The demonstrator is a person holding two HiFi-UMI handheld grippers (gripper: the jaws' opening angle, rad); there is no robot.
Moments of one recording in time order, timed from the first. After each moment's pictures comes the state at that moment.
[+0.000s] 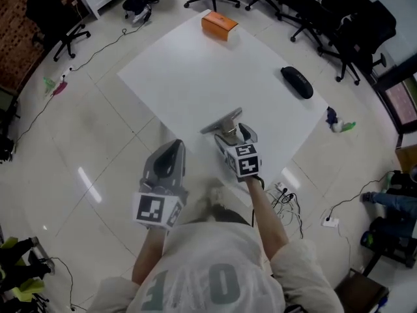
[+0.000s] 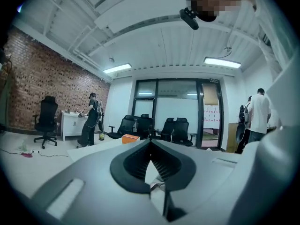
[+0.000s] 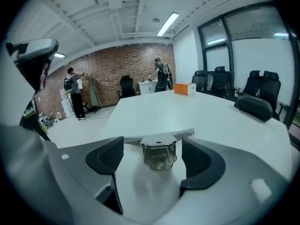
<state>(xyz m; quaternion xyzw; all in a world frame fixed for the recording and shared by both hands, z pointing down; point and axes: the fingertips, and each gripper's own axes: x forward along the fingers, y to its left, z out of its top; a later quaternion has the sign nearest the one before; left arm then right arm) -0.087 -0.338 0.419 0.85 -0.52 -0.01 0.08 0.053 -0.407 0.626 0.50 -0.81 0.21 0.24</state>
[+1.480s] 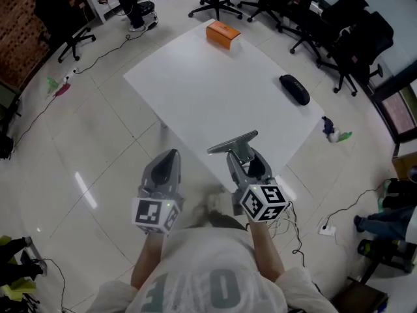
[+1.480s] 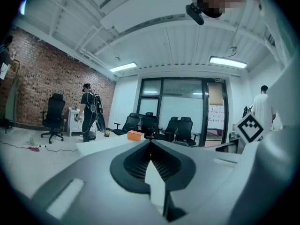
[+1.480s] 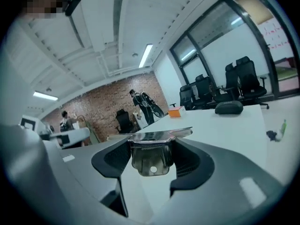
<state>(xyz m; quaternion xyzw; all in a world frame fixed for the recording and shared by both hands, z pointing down) -0.114 -0.306 0.435 0.83 -0.55 0.00 0.10 0.065 -0.312 0.490 0.55 -0.80 0.26 0.01</state>
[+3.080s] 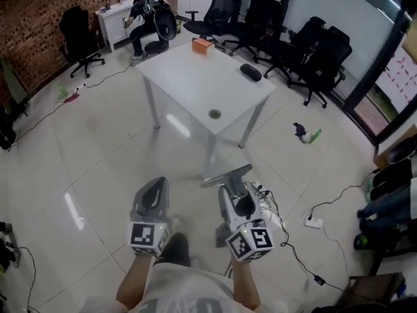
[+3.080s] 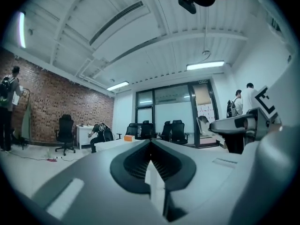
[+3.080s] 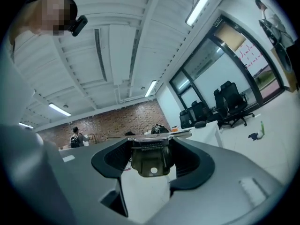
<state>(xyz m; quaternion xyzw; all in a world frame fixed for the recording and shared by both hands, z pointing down) -0.080 0.136 0.391 0.82 -0.57 0.00 0.01 0.112 0.157 0.387 0.56 -0.79 0.18 -0.13</state>
